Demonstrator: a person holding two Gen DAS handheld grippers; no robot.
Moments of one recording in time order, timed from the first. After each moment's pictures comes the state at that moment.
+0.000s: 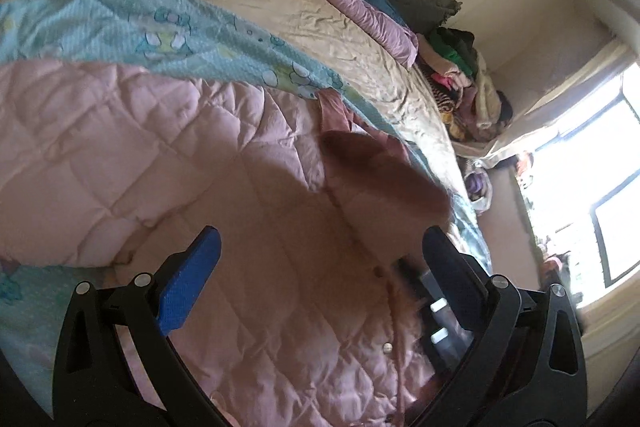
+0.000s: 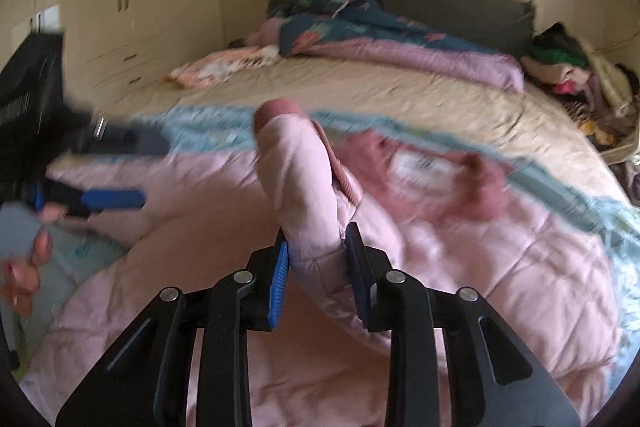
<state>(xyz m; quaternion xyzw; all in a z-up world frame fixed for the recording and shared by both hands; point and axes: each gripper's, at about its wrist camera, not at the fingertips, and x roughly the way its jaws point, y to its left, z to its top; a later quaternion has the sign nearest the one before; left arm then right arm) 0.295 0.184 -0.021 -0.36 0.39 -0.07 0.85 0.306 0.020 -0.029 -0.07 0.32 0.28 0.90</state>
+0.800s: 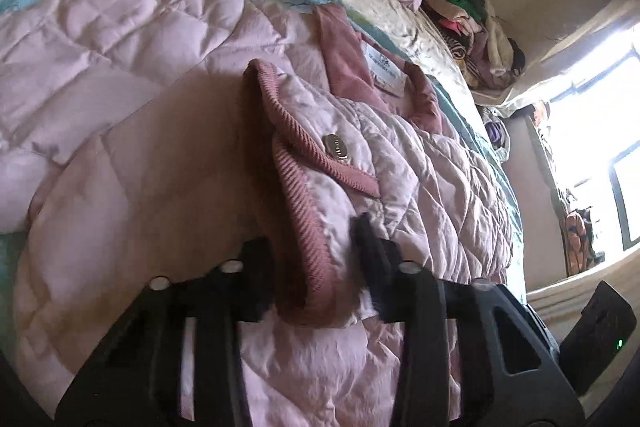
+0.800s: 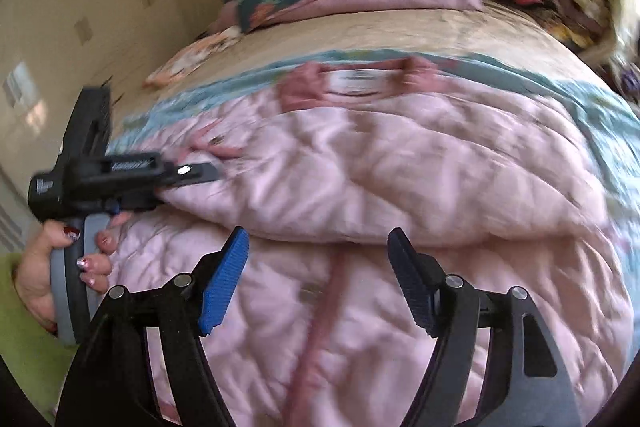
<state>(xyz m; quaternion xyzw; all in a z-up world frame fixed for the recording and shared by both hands) 0.321 0.129 -0.082 -0.29 0.45 -0.08 0.84 0.268 -0.098 -0.043 0.04 0.40 0.23 0.89</state>
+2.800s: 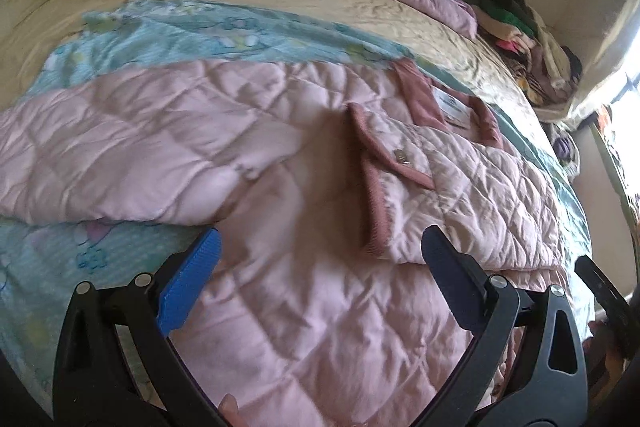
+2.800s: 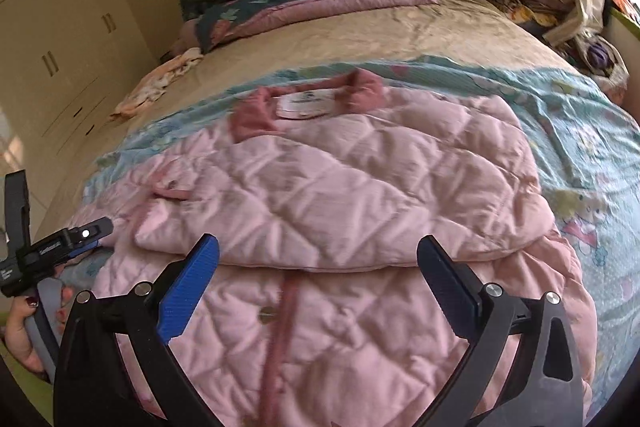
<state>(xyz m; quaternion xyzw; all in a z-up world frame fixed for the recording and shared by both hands) 0.258 0.171 -0.037 -0.21 0.43 0.07 0.88 0.290 -0.111 -0.014 0.06 0.41 0.18 0.89</state>
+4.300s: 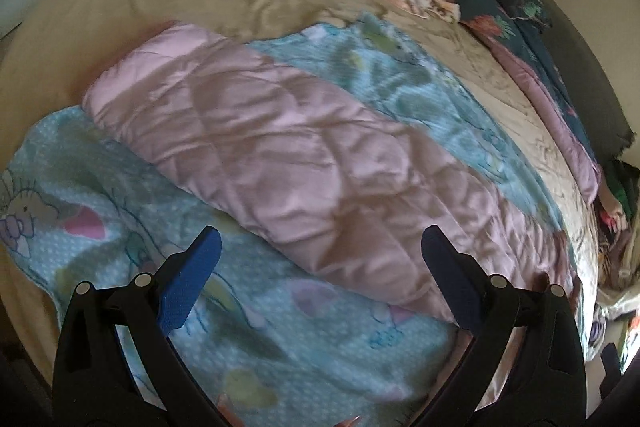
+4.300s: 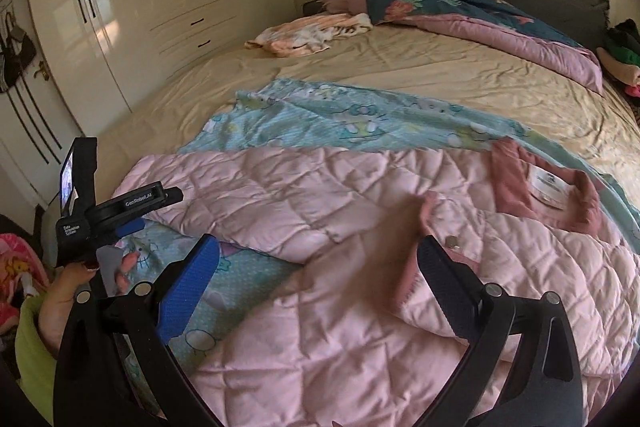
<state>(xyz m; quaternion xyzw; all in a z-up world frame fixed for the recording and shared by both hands) 0.152 0.382 -0.049 -0.37 0.36 0.34 0.79 0.264 0.160 0.041 -0.08 0.38 0.39 0.83</state>
